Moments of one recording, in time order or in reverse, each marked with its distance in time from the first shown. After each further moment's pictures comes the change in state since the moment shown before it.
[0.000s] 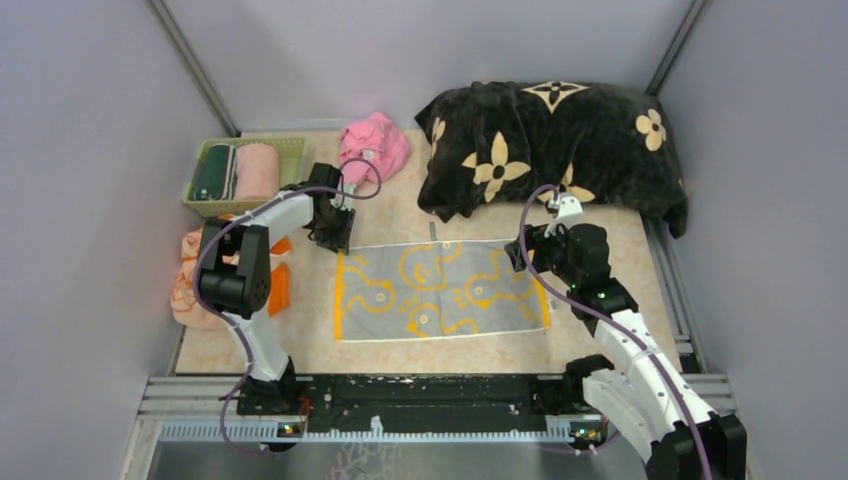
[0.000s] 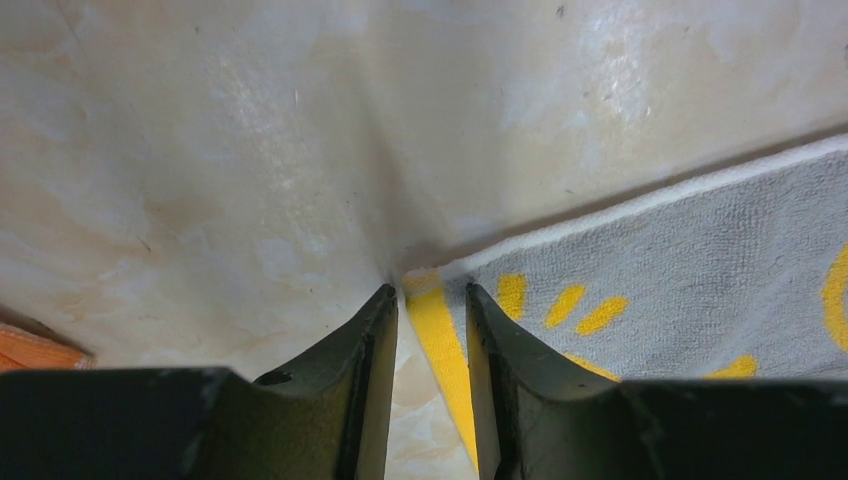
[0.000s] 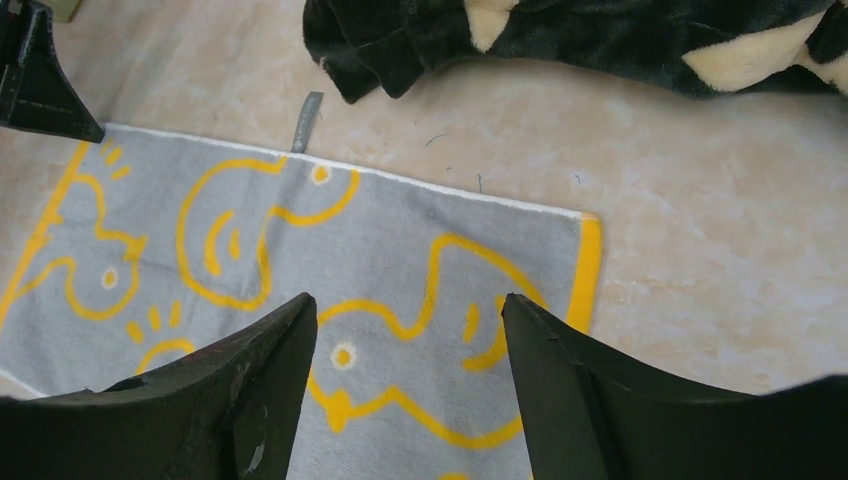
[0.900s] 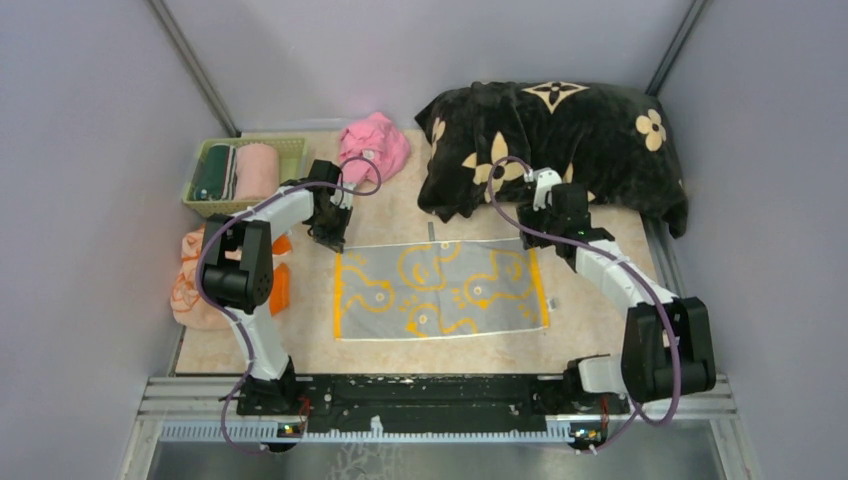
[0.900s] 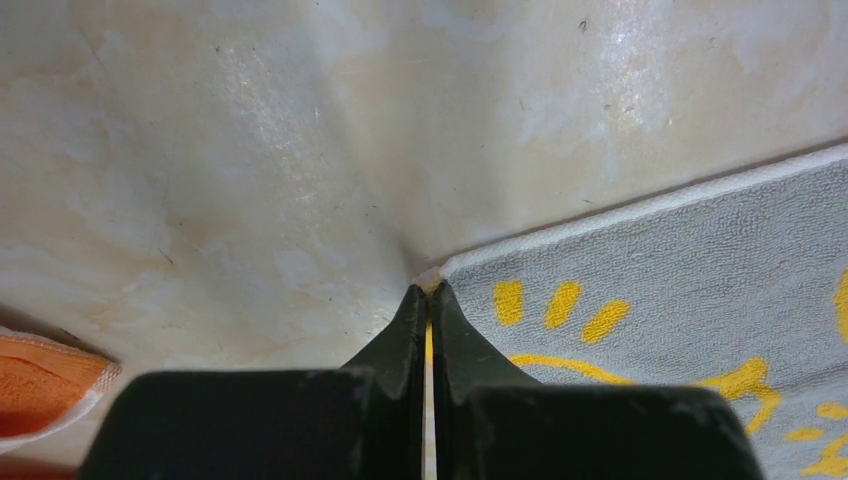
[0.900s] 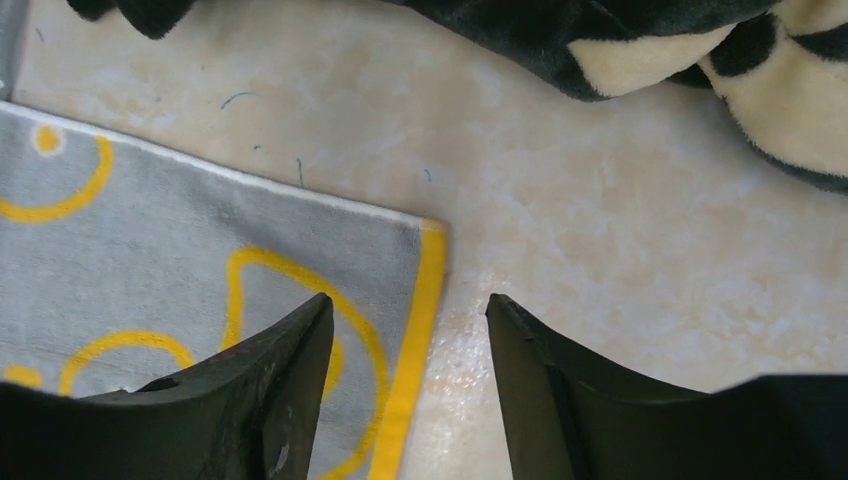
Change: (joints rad) left arm 0.005 0.050 0.061 -0.048 -0.001 0.031; right arm -0.079 0.503 0.253 -0.053 0.100 -0.286
